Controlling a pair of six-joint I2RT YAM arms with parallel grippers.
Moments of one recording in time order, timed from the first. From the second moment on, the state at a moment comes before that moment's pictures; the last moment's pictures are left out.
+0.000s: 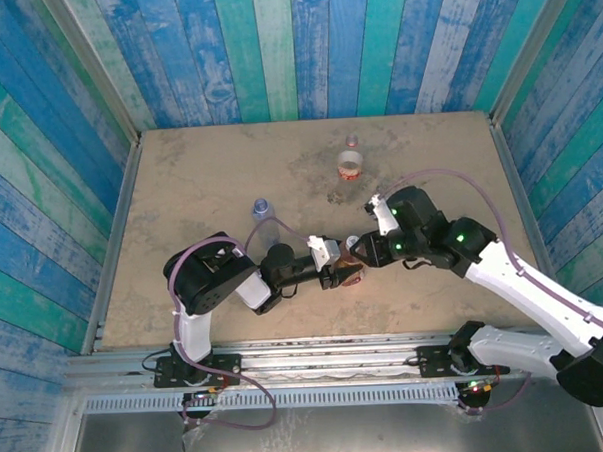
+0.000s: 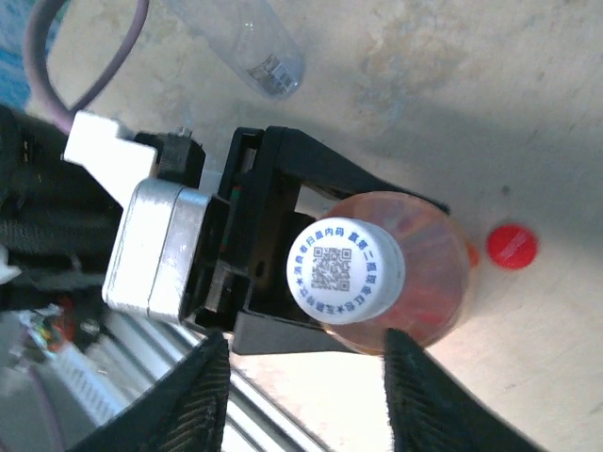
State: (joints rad) left arm -0.85 1.93 0.47 1.43 0.44 0.03; right arm 0.72 1.05 0.98 -0.77 -0.22 0.41
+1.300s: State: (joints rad) left arm -0.85 1.58 0.49 0.79 0.57 0.29; right arm 0.73 1.28 1.29 -1.14 -0.32 -0.80
